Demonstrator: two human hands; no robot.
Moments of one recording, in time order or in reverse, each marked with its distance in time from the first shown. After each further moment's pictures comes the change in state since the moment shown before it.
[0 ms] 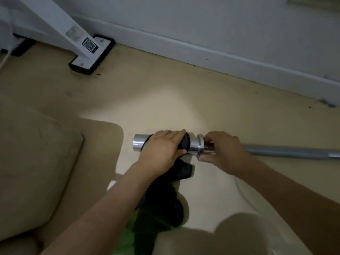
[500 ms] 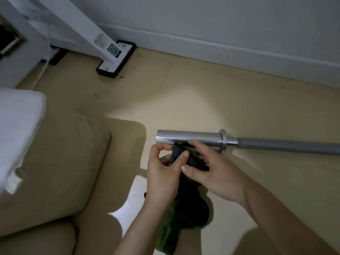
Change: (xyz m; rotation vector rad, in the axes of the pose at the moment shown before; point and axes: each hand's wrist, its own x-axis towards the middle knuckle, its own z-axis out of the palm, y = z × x) left_hand -0.083 0.034 -0.039 -1.360 0.456 -0.759; right_hand -0.045 -0.089 0.013 0.810 -0.131 -0.042
